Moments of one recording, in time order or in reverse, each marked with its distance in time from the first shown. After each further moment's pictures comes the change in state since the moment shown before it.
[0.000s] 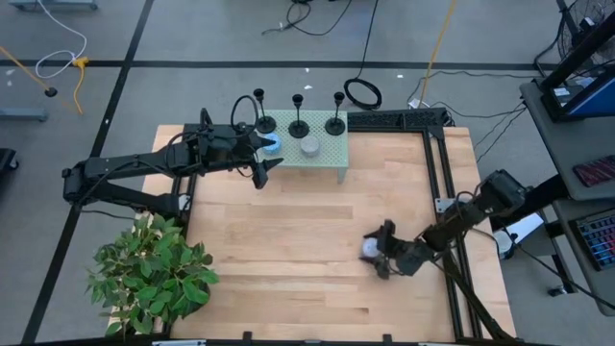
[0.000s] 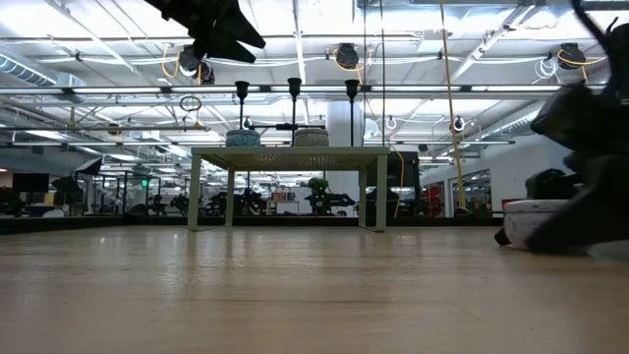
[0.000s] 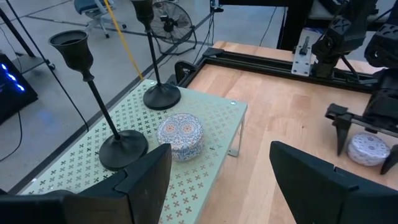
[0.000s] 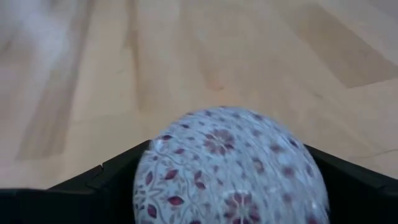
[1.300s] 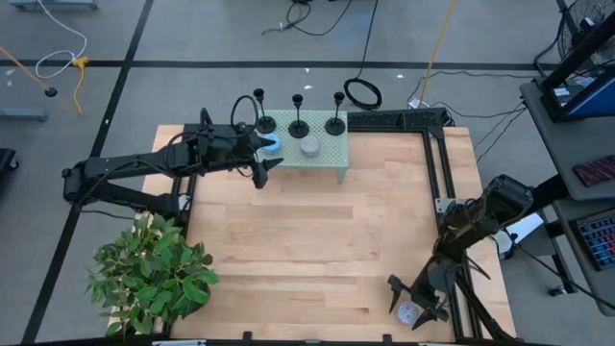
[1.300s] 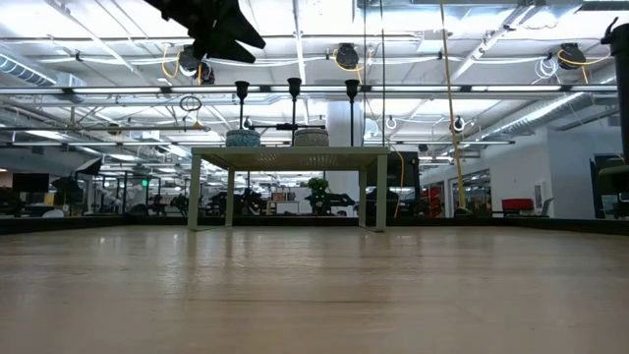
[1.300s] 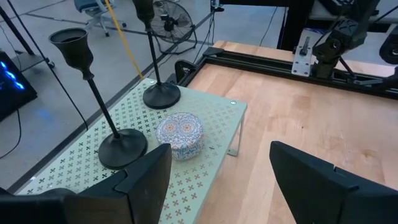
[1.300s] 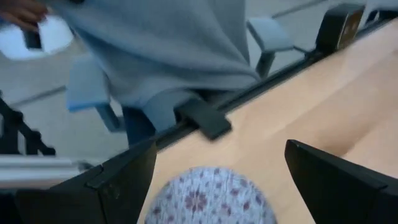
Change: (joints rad) left arm 0.000 0.000 0.000 -0.003 0.000 -0.008; right arm 0.330 0.001 -0.008 0.392 -0.691 -0.554
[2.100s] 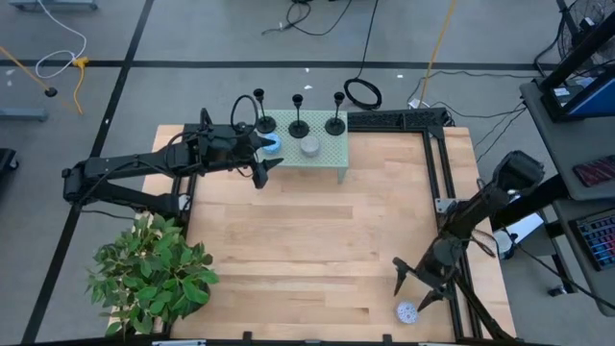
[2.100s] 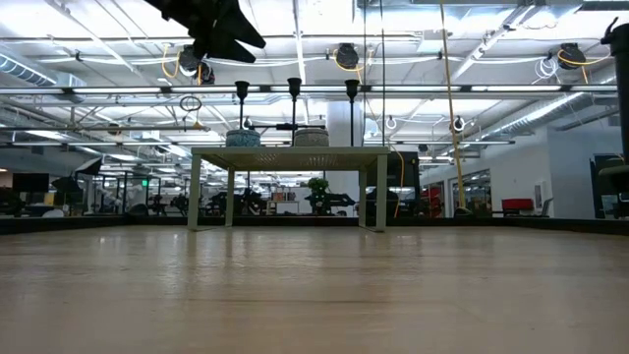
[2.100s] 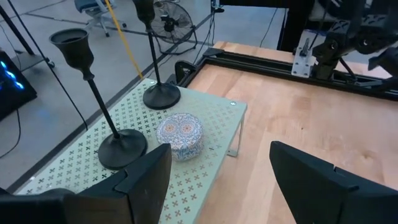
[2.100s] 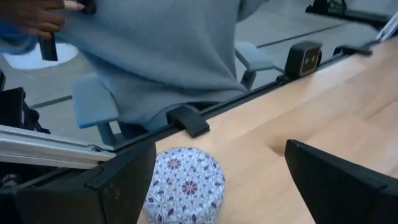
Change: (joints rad) left arm 0.000 0.000 0.000 0.003 0.000 -0.005; right arm -0.115 -0.298 -0.184 -0.007 -0.117 -0.083
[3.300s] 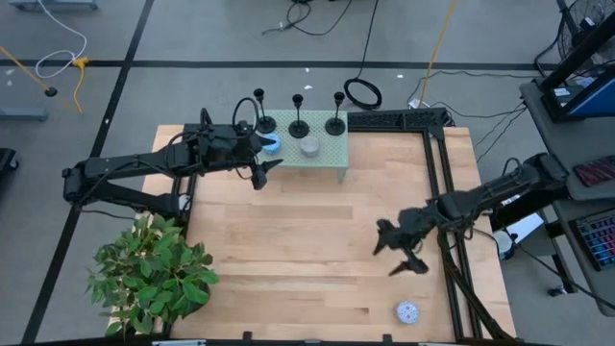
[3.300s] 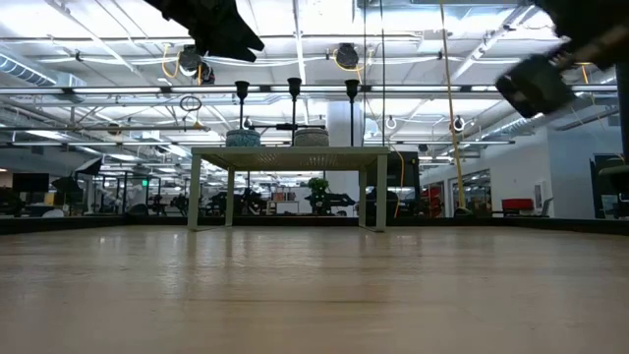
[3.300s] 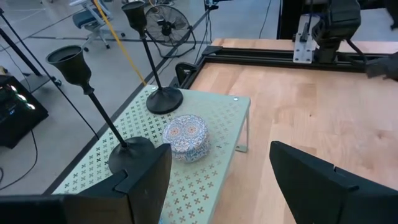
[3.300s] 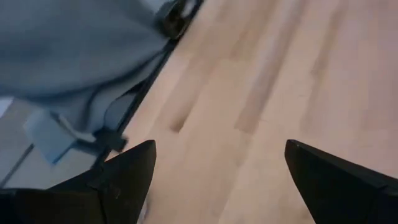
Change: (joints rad) left arm 0.000 0.000 0.000 -0.005 0.001 0.127; right arm -0.528 -0.369 0.453 -1.213 -0.244 0.173
